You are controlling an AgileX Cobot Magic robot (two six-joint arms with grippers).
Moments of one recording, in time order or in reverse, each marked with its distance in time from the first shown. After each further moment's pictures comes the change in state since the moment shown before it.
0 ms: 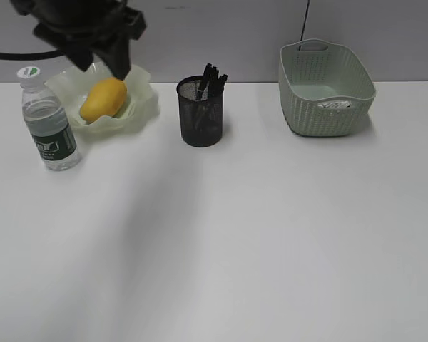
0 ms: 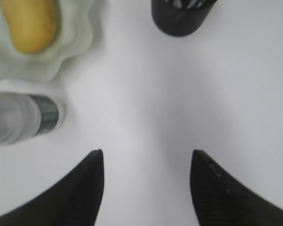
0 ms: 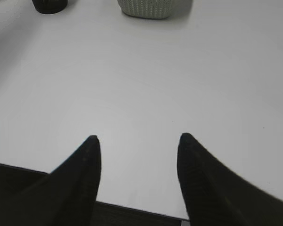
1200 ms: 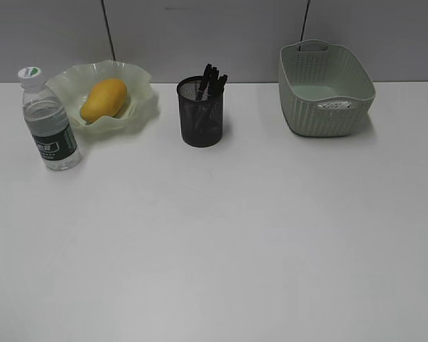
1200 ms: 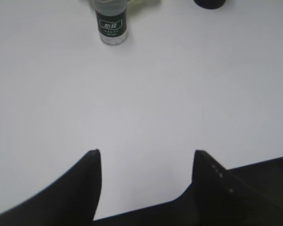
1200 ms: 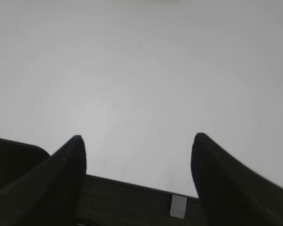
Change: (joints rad) left arm 0.224 -1.511 1.046 -0.071 -0.036 0.060; right arm 0.000 0.000 0.017 -0.007 0.074 -0.020
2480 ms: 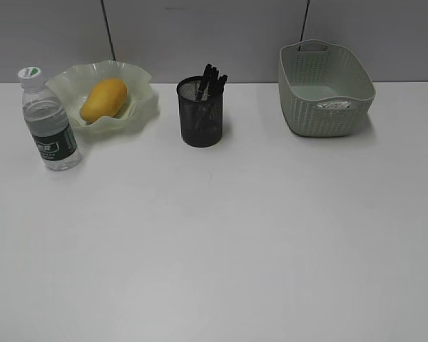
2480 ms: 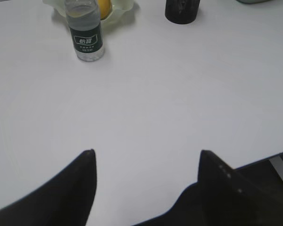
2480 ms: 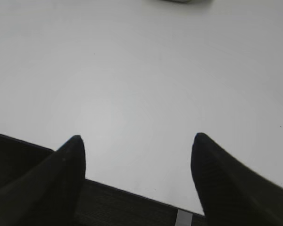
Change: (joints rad) left arm 0.000 -0.202 0.188 -0.077 -0.106 0.102; right arm 0.000 0.000 0.030 0.070 -0.069 -0.087
